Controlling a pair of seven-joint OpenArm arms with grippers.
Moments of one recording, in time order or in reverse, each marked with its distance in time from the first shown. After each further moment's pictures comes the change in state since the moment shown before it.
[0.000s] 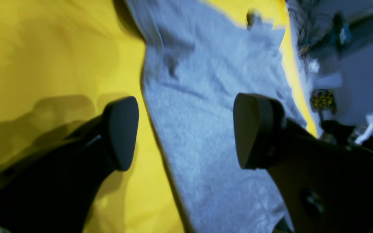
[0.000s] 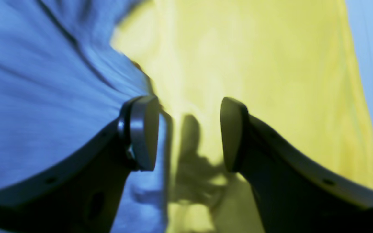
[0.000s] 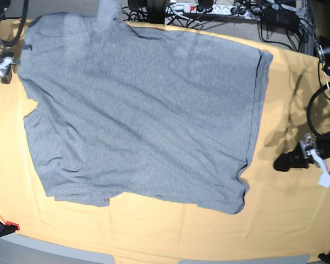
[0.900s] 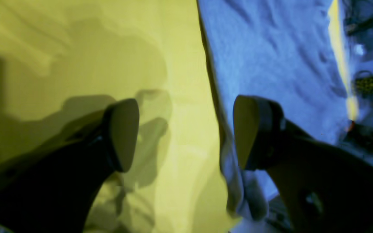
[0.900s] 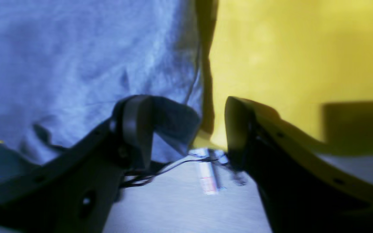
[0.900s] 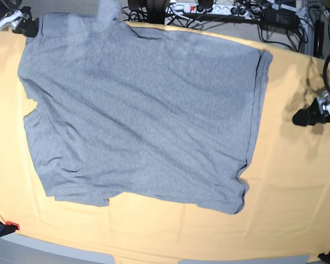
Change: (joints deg) left arm 24.2 -5.8 -12.2 15.4 0.0 0.0 2.3; right arm -15.2 -5.0 4.7 -16.7 28.6 10.7 -6.6
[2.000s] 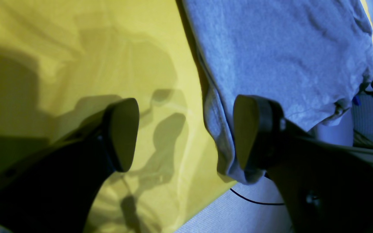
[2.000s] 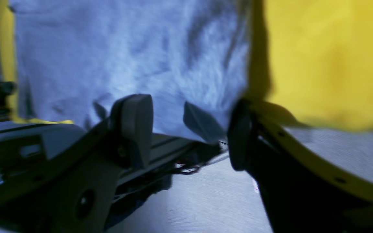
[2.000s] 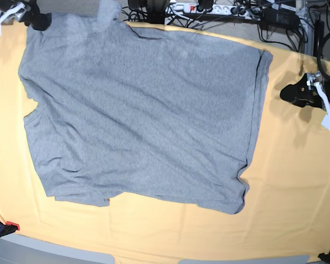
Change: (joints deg) left arm 11.3 0.0 0.1 12.8 -0.1 0.0 0.1; right arm -3.6 0.1 -4.4 -2.9 12.5 0.0 -4.5
